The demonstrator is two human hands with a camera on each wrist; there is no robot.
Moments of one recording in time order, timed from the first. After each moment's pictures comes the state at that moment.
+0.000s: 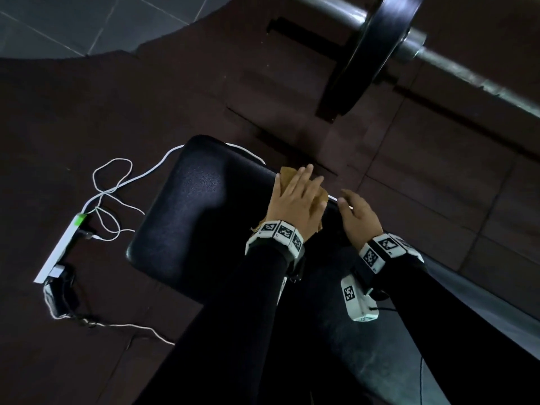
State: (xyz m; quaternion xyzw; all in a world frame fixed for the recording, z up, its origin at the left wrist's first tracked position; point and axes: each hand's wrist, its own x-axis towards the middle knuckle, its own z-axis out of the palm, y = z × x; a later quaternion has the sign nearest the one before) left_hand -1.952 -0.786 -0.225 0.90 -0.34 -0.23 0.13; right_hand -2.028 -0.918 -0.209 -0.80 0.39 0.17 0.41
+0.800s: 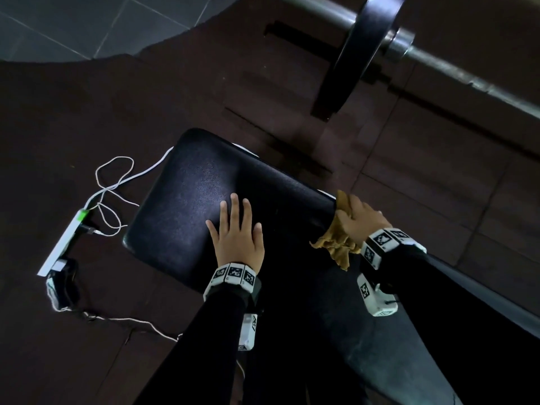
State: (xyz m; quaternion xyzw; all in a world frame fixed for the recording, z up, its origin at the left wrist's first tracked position) left_hand -2.015 -0.697 -0.226 0.96 -0.11 -0.25 0.06; right_hand -2.057 -0.948 -0.199 -0.86 0.30 0.36 0.22
